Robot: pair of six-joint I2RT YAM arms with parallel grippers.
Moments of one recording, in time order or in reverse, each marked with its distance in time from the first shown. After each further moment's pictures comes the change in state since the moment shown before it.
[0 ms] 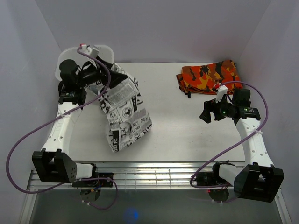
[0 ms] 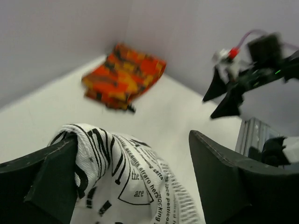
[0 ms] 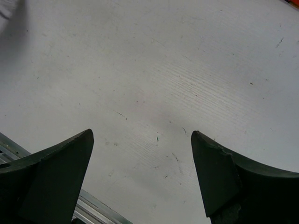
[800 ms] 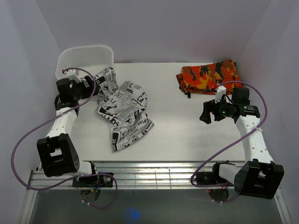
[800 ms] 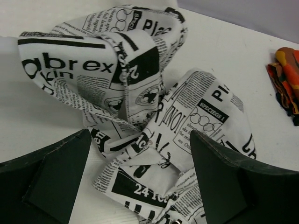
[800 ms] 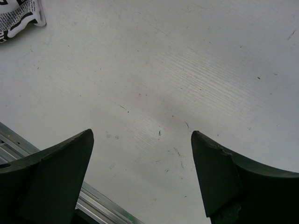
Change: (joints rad) left arm 0.245 0.097 -0.349 -0.246 -0.592 0.221; right arm 0.004 0.047 0.034 -0.058 -0.005 -0.040
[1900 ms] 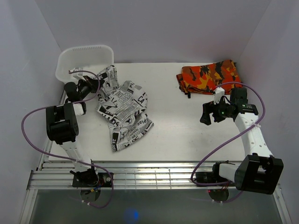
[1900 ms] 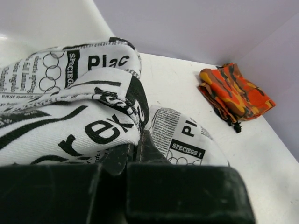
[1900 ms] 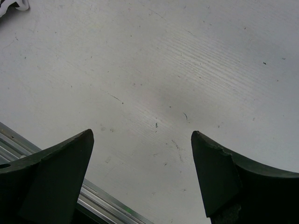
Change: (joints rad) left arm 0.016 0.537 0.001 0.922 0.365 -0.333; right arm 0.000 0.051 -0.004 -0.024 0.039 -0.018
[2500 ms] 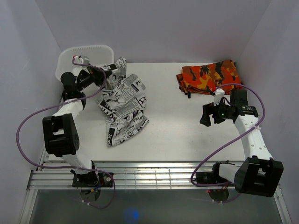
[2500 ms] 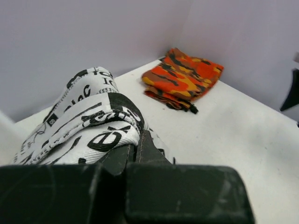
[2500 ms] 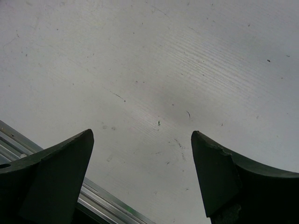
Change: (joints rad) left arm -0.056 -0.216 0.097 -0.047 0.247 0.090; right arm 0.000 -0.024 -0.029 0.005 -0.004 0.000
